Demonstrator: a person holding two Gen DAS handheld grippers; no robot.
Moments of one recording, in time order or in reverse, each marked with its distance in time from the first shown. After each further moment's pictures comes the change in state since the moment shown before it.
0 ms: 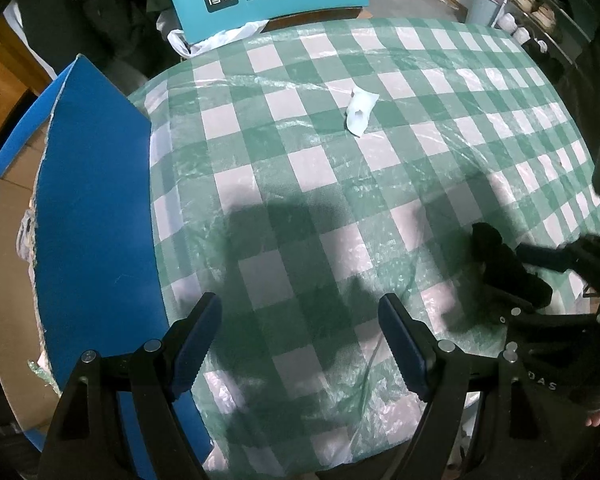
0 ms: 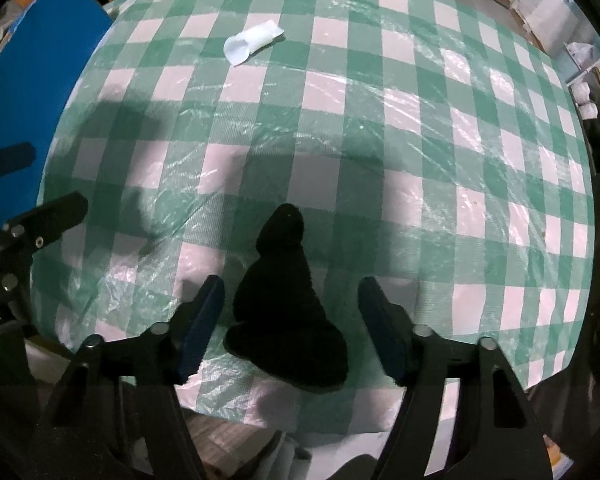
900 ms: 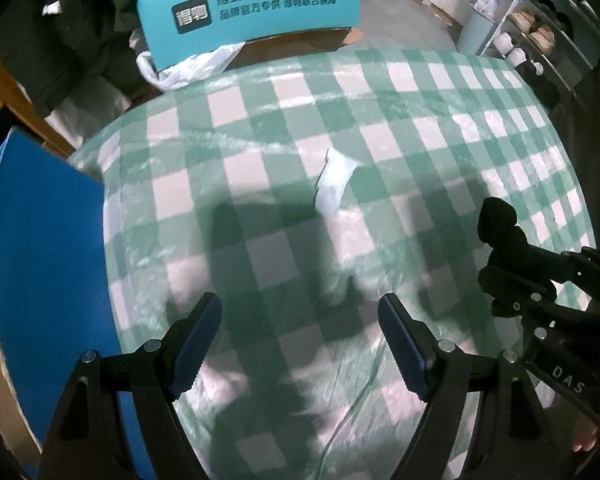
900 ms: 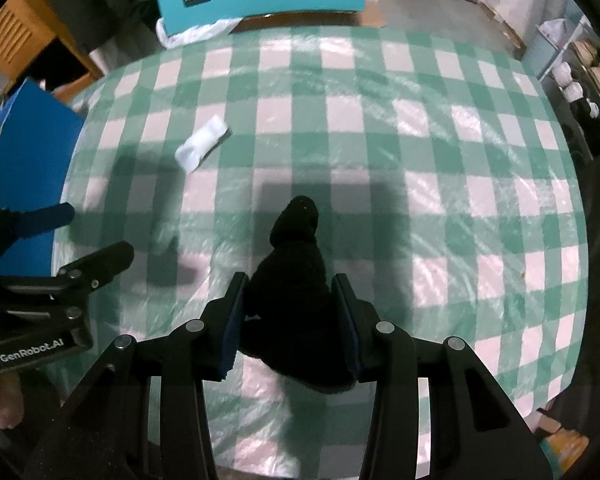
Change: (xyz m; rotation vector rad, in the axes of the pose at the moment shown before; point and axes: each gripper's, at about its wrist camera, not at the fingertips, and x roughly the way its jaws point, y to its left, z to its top) left arm 0.019 -0.018 0.064 -0.015 -0.035 -0.068; right arm -0.027 -0.060 0.053 0.163 -0.154 0.043
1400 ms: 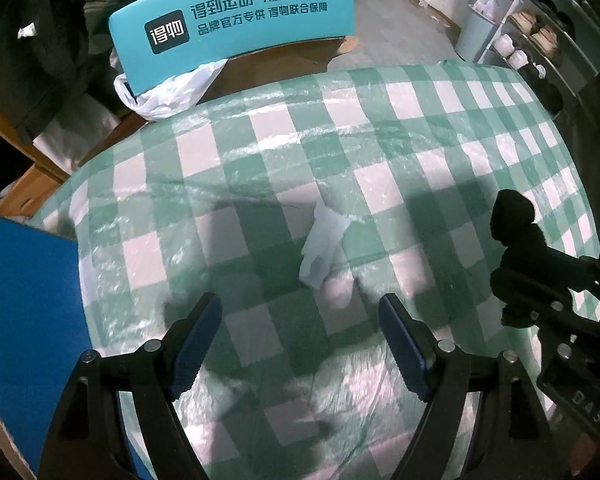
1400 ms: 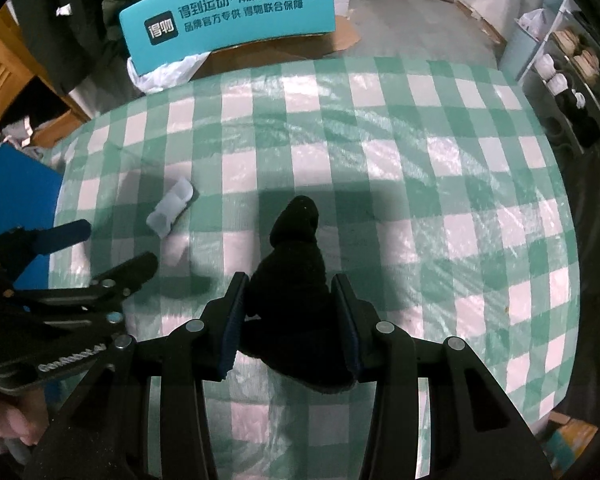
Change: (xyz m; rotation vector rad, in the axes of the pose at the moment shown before) left arm 0.025 -0.011 0.042 0.016 -0.011 -0.002; right arm -0.009 -0.012 0.024 0.058 -0.054 -0.020
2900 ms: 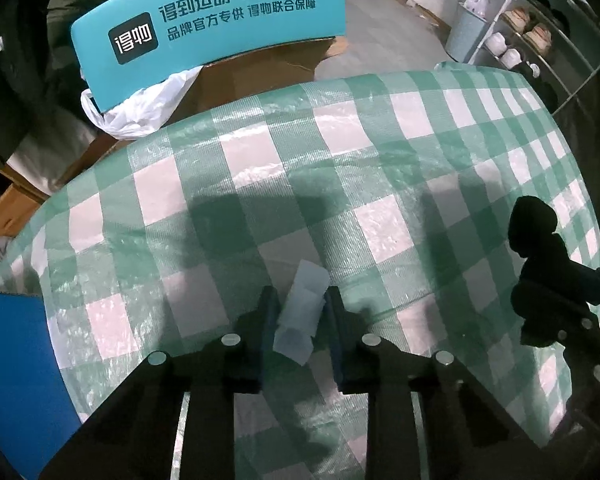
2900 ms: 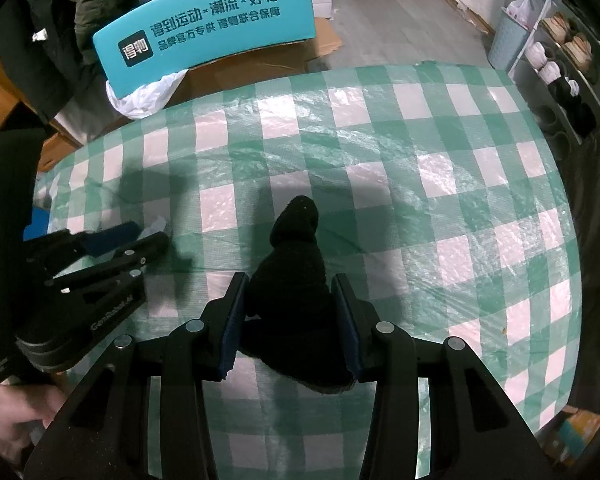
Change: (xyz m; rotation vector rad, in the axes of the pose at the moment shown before) left arm 0.030 0.002 0.030 0.033 -0.009 -0.038; right arm 0.013 -0.015 0.022 0.056 -0.002 -0.004
